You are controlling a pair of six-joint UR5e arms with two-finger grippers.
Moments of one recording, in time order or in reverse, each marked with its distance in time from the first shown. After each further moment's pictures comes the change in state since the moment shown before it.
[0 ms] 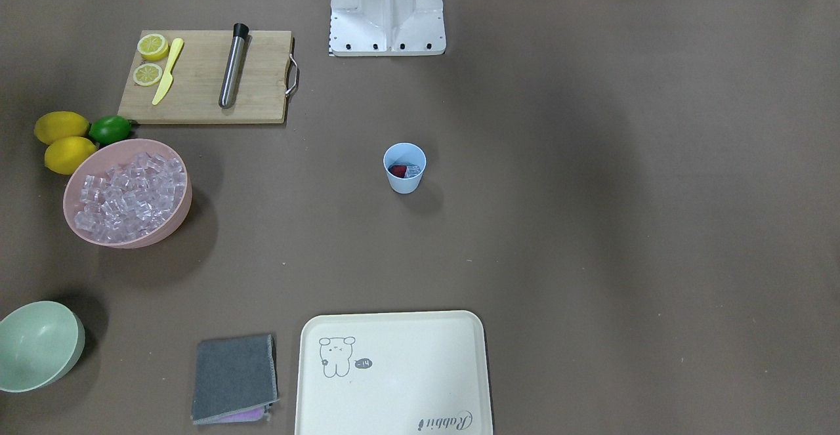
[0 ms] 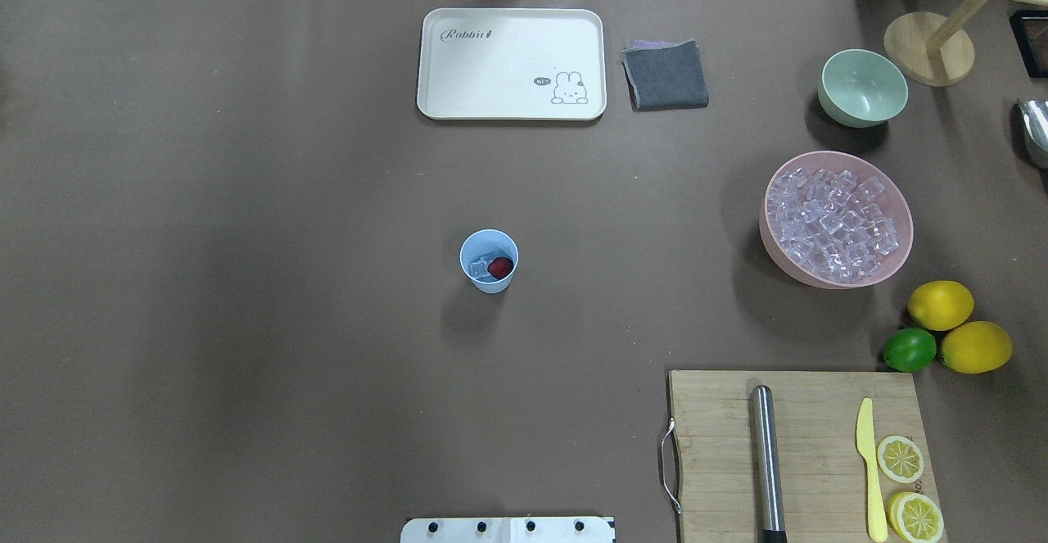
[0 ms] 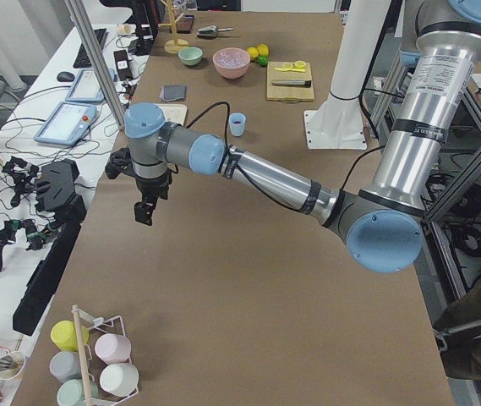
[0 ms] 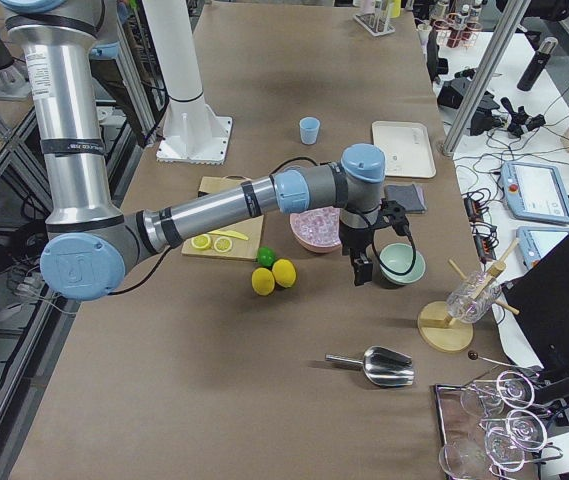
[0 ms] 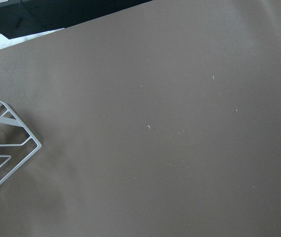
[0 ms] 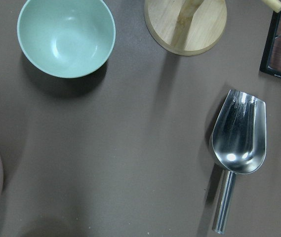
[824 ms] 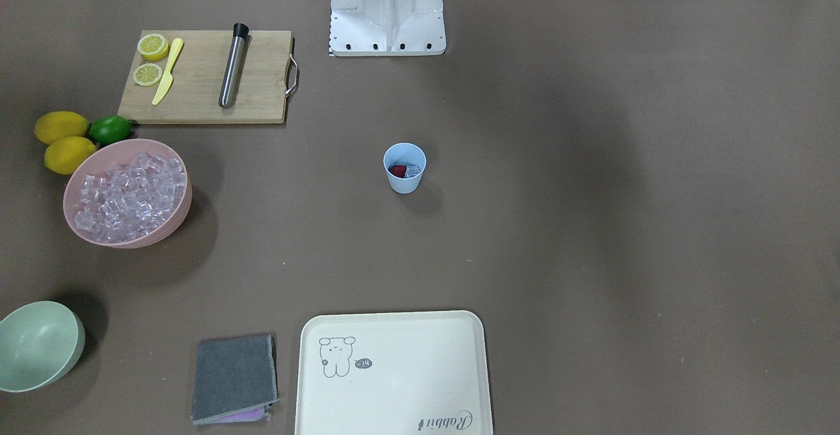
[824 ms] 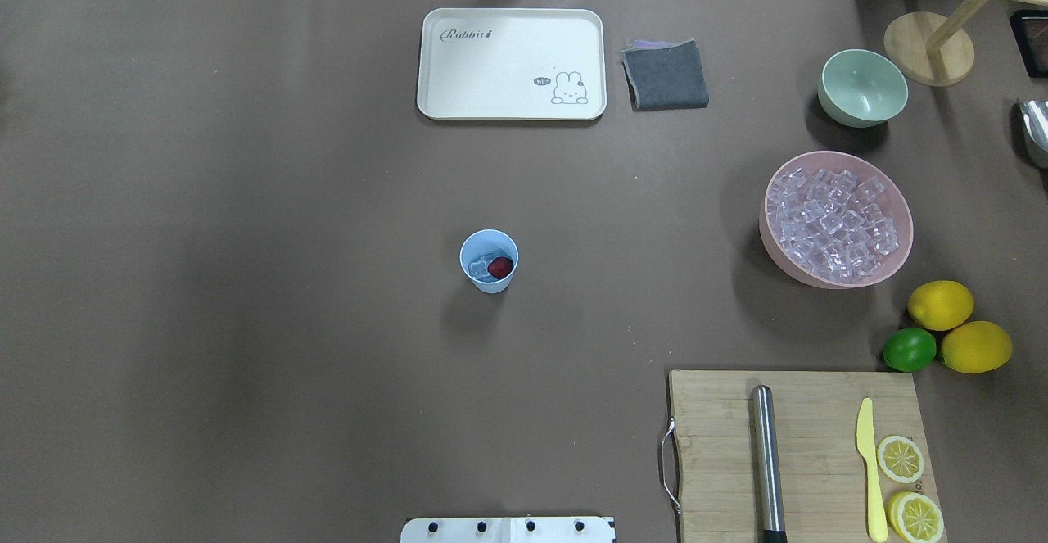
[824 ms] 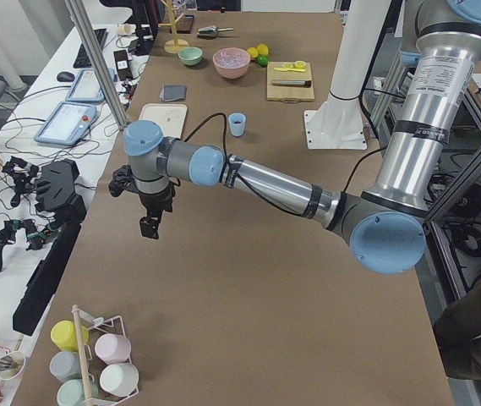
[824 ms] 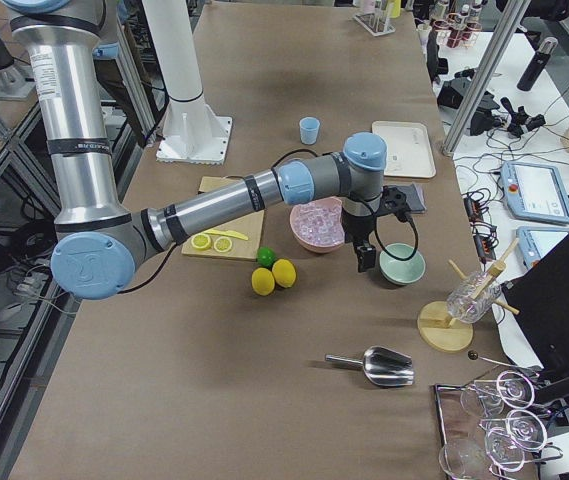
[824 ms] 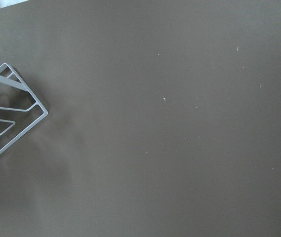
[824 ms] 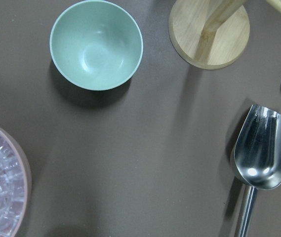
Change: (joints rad) left arm 0.012 0.012 0.066 0.004 -0.002 0.005; right arm -0.029 0.025 0.016 0.003 0.019 0.013
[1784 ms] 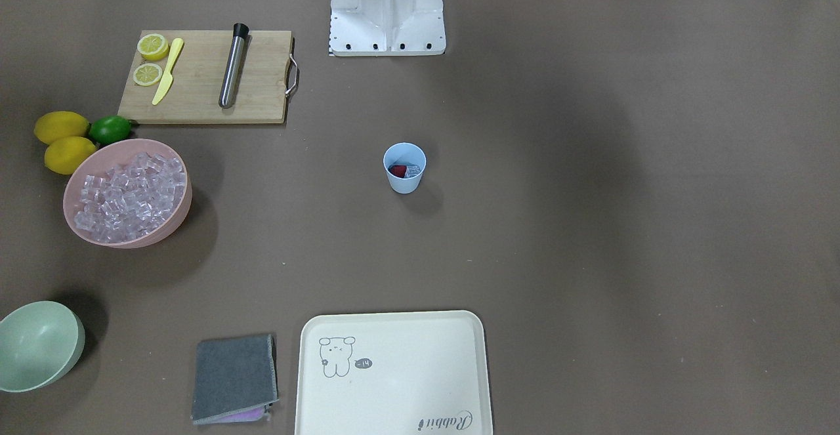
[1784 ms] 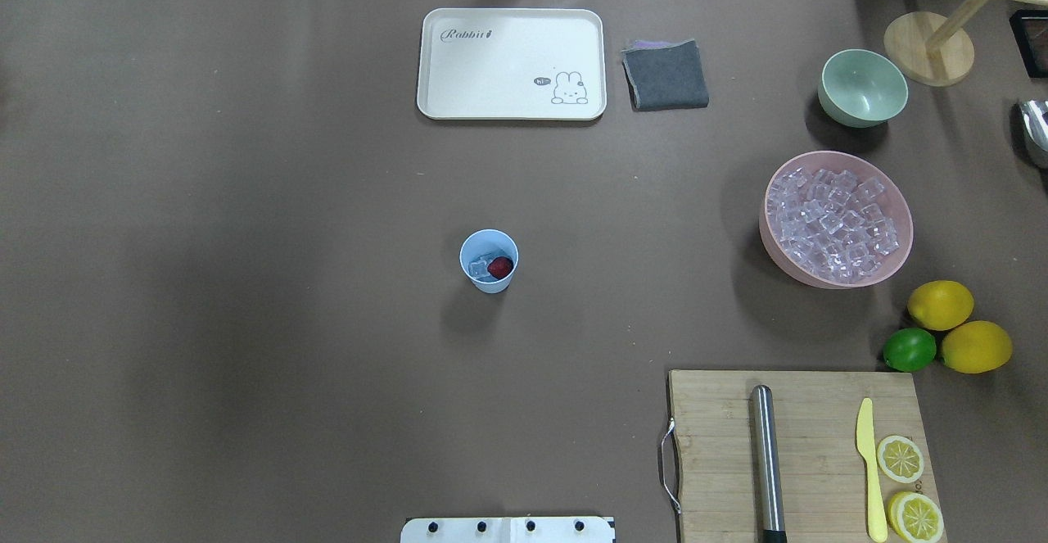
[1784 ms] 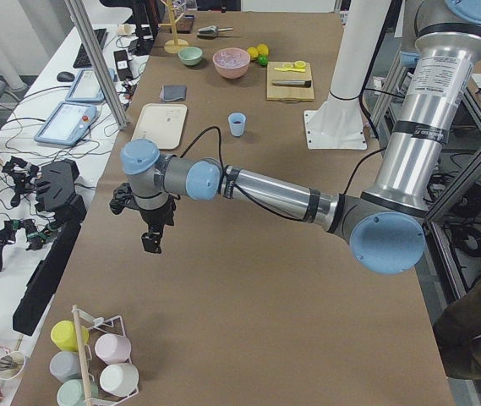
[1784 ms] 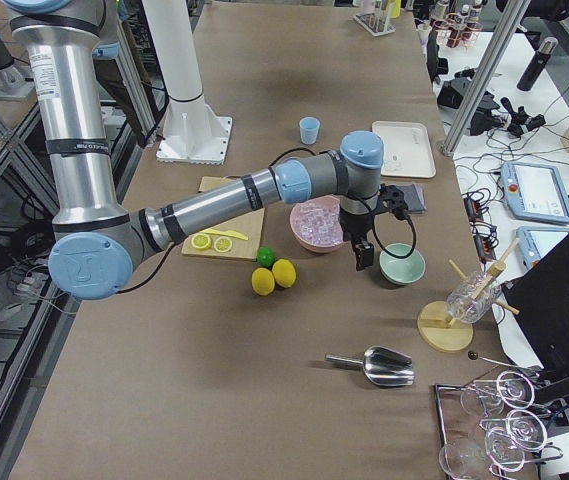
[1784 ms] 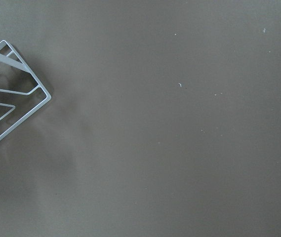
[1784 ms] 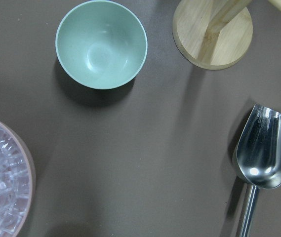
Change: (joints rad) left arm 0.014 0.008 0.058 -0.023 0.013 -0.005; right arm -0.001 -0.014 0.018 0.000 -0.003 0.000
